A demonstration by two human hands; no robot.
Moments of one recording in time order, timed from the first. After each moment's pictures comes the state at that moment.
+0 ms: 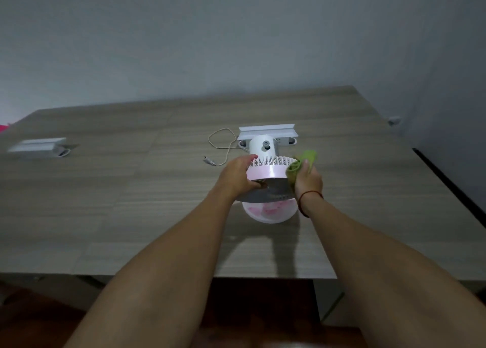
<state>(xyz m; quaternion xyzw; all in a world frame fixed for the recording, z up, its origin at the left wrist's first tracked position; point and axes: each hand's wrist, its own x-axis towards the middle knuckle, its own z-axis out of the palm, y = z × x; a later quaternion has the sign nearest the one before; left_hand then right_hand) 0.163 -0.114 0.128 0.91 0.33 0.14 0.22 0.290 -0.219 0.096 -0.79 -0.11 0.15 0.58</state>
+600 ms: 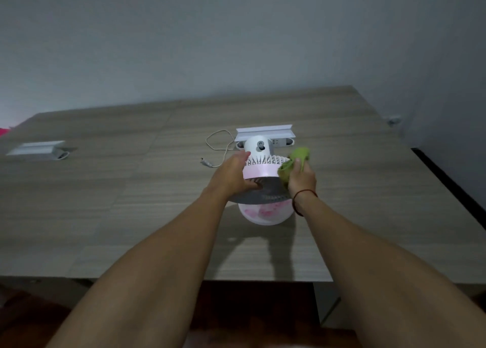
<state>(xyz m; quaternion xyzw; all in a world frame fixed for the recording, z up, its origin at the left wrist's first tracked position) 0.169 -0.119 0.136 0.92 0.33 0.12 0.17 0.296 -0.217 0.100 -0.78 -0.14 0.15 0.58</state>
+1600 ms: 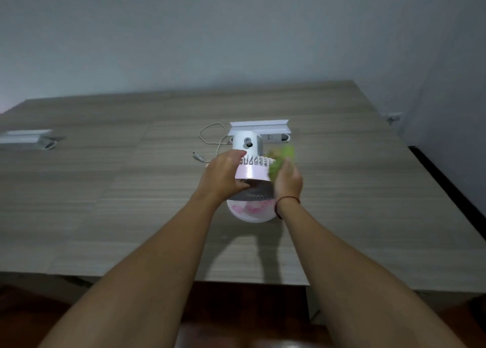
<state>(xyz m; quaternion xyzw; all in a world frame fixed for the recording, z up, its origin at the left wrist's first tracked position) 0.179 -0.129 0.130 0.93 0.30 0.18 0.11 0.304 -0.202 0.076 -0.72 -0.08 0.16 0.67</state>
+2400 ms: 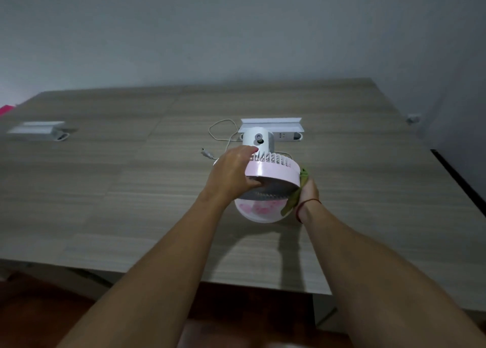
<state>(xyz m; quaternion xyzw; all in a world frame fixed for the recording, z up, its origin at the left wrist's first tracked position) 0.181 -0.124 0.127 0.92 0.31 0.20 0.12 0.354 -0.175 -0.009 -0.54 0.11 0.41 0.72</state>
